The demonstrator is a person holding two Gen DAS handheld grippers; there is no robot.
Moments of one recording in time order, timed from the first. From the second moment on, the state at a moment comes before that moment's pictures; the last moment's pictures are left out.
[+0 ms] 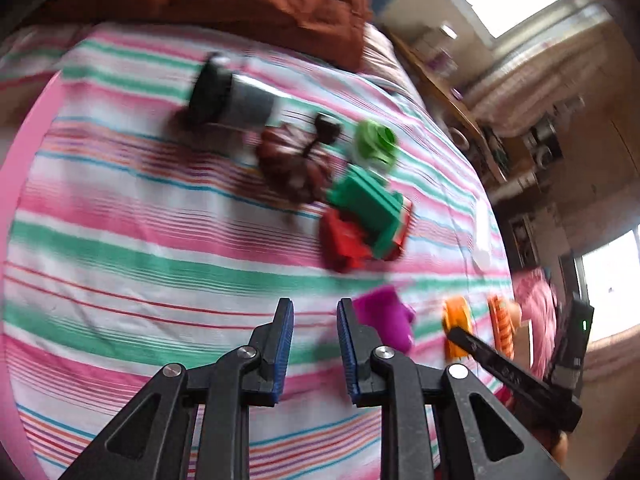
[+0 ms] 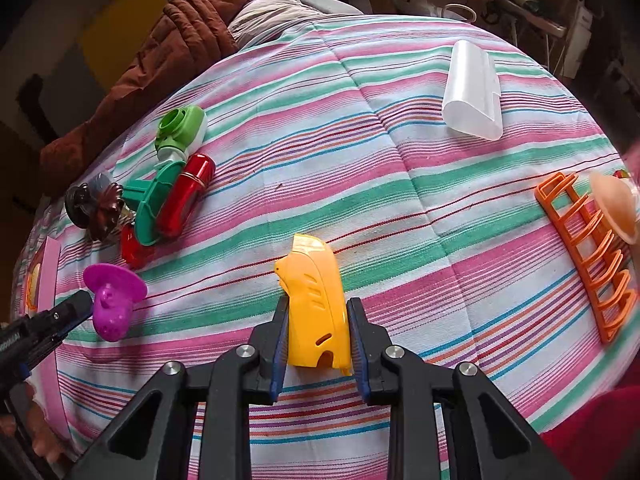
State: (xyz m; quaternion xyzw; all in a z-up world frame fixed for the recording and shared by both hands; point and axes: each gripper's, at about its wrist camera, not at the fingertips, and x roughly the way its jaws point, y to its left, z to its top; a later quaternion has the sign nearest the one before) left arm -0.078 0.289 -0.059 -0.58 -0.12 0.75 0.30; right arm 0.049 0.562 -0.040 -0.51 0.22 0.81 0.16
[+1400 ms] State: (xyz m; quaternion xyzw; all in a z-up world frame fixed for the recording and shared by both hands) left arm 0.004 0.344 -0.032 -0.45 0.10 0.80 0.37; right arm 0.050 0.561 -0.041 -0.51 0.23 0.81 0.16
